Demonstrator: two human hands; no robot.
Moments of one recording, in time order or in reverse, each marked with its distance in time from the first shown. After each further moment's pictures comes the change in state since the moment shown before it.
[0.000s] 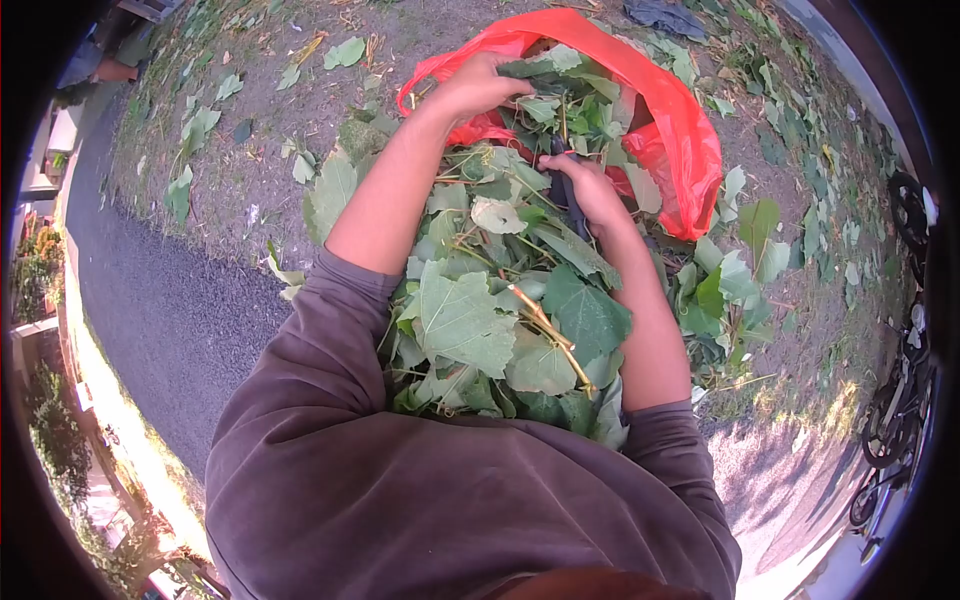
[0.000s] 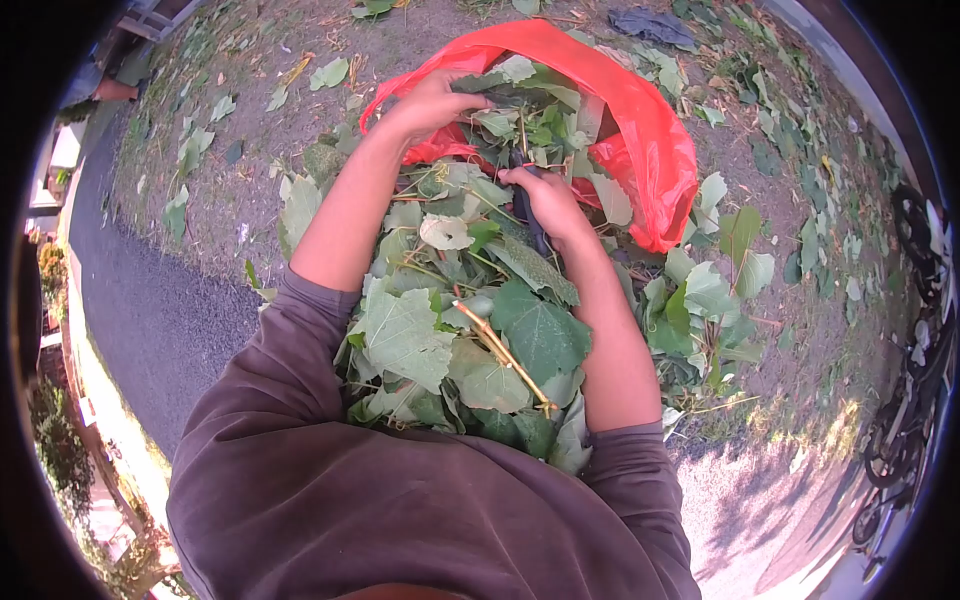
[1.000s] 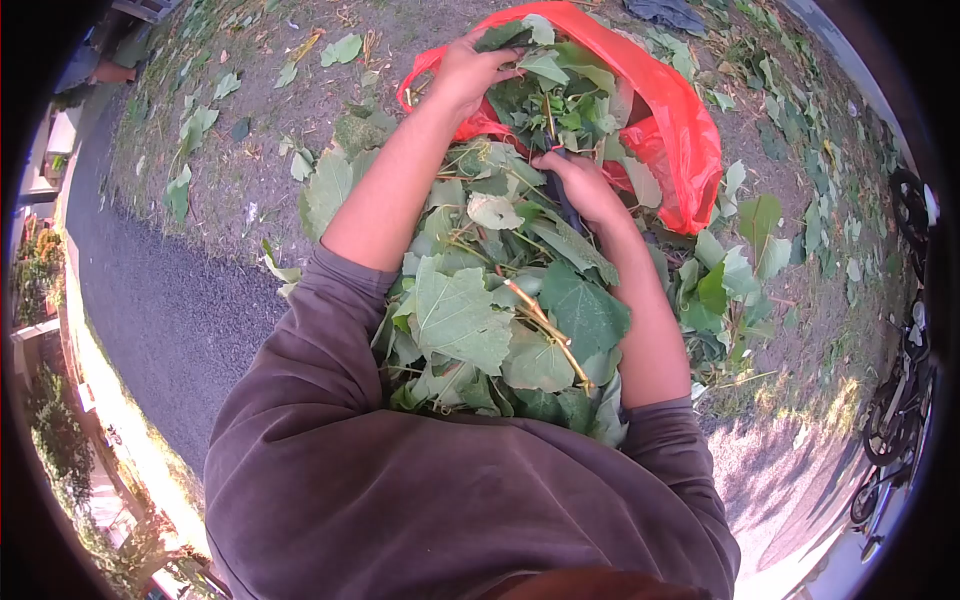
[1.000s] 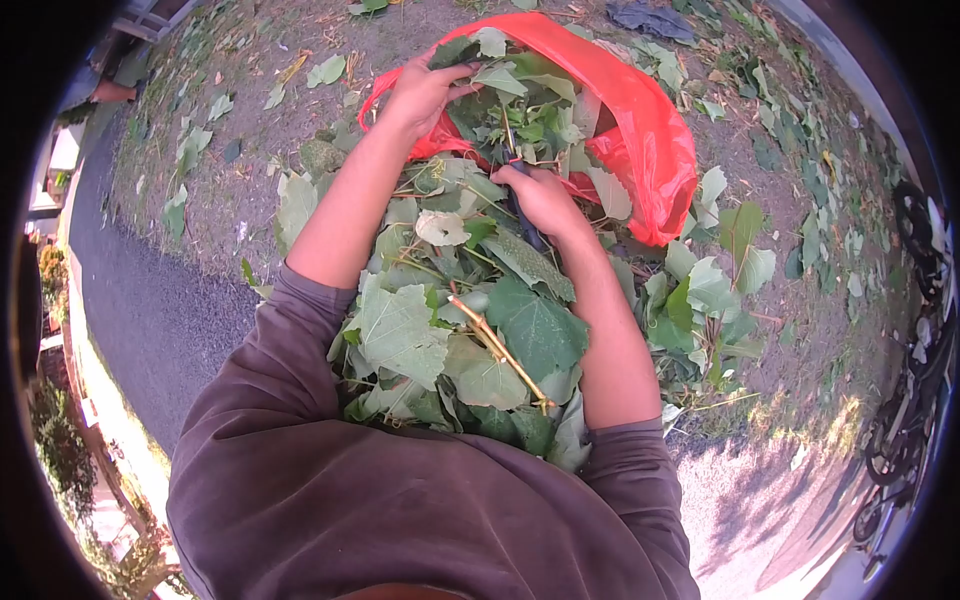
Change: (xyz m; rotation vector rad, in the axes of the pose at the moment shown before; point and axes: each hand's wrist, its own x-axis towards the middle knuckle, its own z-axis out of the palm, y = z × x) left_hand 0.006 0.001 0.010 -0.432 0.291 0.148; right_hand 0.001 0.001 0.003 -0.201 0.023 -0.027
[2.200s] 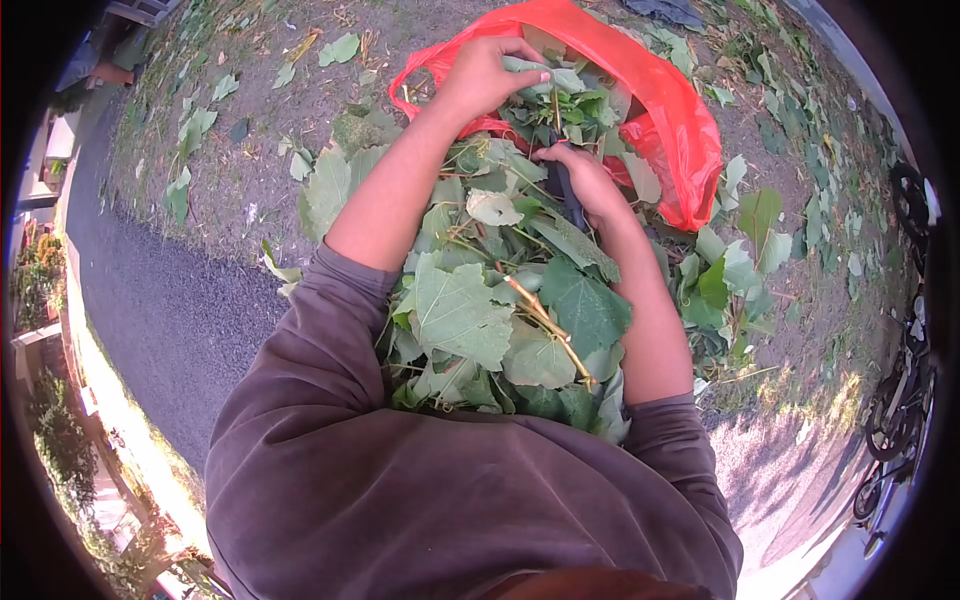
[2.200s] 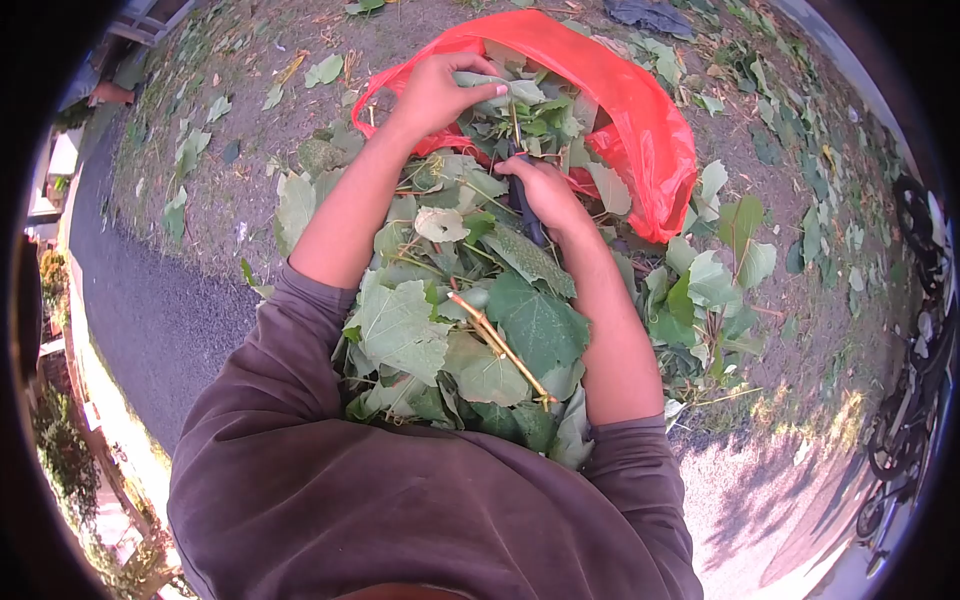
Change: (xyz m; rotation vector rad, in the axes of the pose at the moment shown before) left_hand -0.015 0.014 0.008 0.883 -0.164 0.321; right_hand 0.003 0.005 -0.003 0.227 -0.049 0.014
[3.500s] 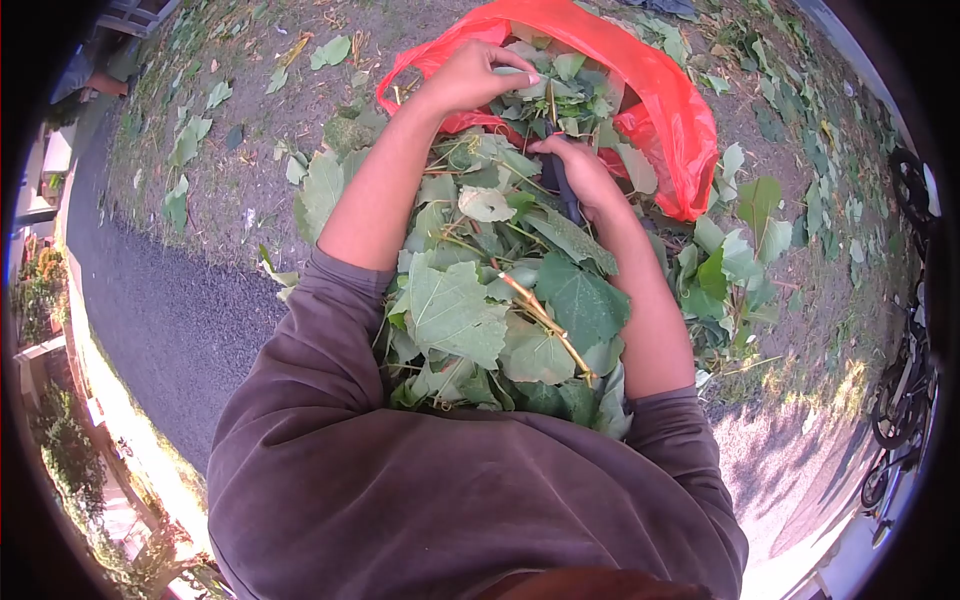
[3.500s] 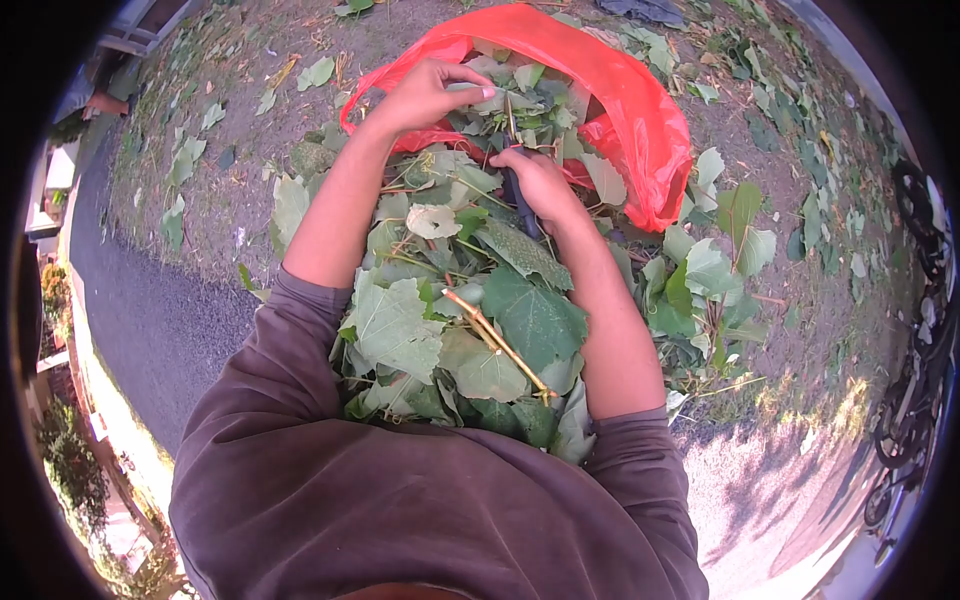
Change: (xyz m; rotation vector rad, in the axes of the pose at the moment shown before) left_hand 0.004 -0.013 -0.002 -0.118 -0.276 -0.121; right_hand -0.003 -0.004 0.002 0.003 0.034 -0.004
